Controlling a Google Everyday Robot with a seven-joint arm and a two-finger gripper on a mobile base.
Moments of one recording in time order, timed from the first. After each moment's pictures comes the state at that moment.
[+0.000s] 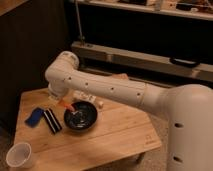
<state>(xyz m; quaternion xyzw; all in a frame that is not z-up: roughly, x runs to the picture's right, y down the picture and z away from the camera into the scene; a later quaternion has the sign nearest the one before) -0.247 0.029 0.690 -0.26 -0.16 0.24 0.92</state>
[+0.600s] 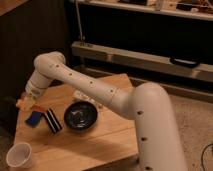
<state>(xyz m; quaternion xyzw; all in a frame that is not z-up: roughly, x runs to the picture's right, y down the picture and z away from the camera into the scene) -0.384 0.069 0.672 -0.43 -0.36 0.05 0.83</state>
